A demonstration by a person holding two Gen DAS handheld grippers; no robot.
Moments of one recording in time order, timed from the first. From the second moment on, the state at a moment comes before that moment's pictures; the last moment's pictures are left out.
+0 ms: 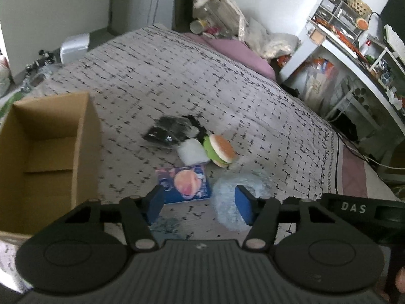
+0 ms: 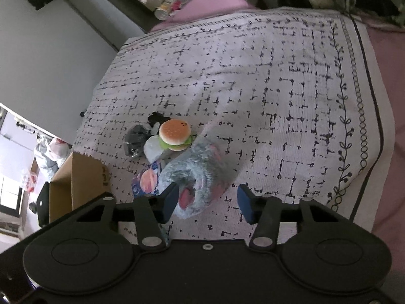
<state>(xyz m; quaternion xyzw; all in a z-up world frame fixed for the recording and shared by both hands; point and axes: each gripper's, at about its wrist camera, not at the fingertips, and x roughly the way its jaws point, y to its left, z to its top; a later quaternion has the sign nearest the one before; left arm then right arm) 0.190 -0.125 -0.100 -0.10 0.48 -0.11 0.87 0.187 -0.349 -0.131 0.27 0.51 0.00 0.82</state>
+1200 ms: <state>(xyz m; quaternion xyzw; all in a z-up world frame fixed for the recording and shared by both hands) 0.245 -0.139 -0.133 -0.20 0.55 -0.17 0.79 0.212 -0.347 -0.140 0.35 0.51 -0.01 0.79</state>
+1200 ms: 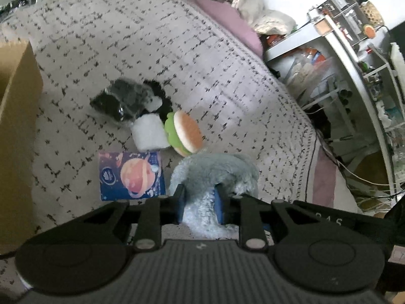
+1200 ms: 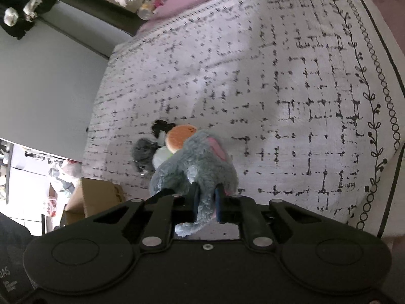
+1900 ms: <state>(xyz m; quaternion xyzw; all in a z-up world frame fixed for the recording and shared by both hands) 0.220 -0.061 -0.054 -0.22 0.48 -0.16 0.83 0.197 -0.270 -0.062 0.31 0.45 0.06 0.84</state>
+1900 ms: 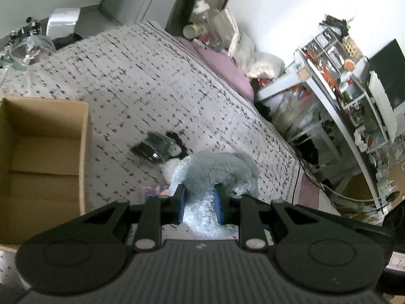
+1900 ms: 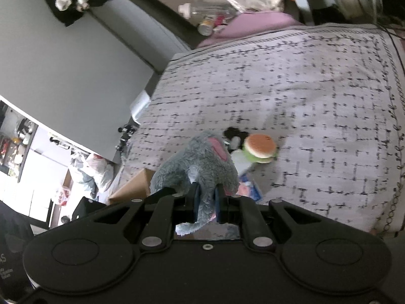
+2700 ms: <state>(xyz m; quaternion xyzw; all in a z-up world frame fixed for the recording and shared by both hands) 0.213 0.065 -0.032 -0.26 0.43 -0.07 0.86 0.233 -0.152 -0.043 0.28 0.45 0.15 0.83</state>
